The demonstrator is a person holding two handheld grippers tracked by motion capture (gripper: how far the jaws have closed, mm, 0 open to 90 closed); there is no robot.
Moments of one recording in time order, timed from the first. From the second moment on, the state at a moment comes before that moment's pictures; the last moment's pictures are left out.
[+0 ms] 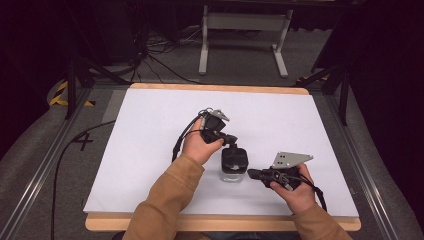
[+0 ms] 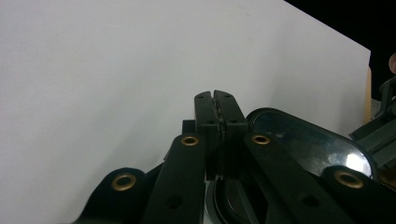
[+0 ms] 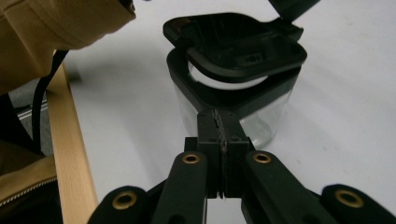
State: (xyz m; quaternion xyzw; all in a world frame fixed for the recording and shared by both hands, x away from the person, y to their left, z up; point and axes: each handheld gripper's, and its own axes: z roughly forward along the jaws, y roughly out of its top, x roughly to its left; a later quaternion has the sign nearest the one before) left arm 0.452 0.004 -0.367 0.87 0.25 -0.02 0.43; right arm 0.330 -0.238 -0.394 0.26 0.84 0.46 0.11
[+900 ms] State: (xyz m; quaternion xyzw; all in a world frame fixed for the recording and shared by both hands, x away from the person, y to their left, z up) left arm 0.399 0.035 -0.320 0.87 0.20 0.00 0.46; right arm 0.336 -0.227 -0.381 0.23 0.82 0.50 0.12
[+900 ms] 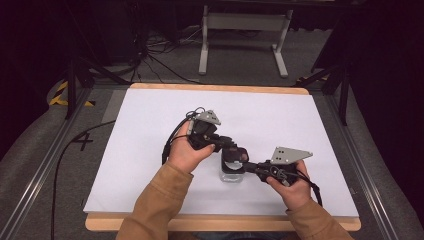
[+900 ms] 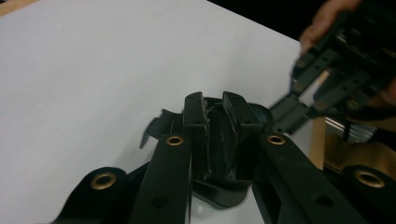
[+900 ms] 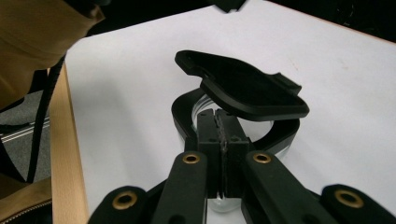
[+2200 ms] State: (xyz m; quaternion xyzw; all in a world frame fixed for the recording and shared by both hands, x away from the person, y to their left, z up) left arm 0.405 0.030 -0.330 0.86 0.21 0.01 0.47; right arm 0.339 -0.226 -0.390 0.24 0.82 0.51 0.11
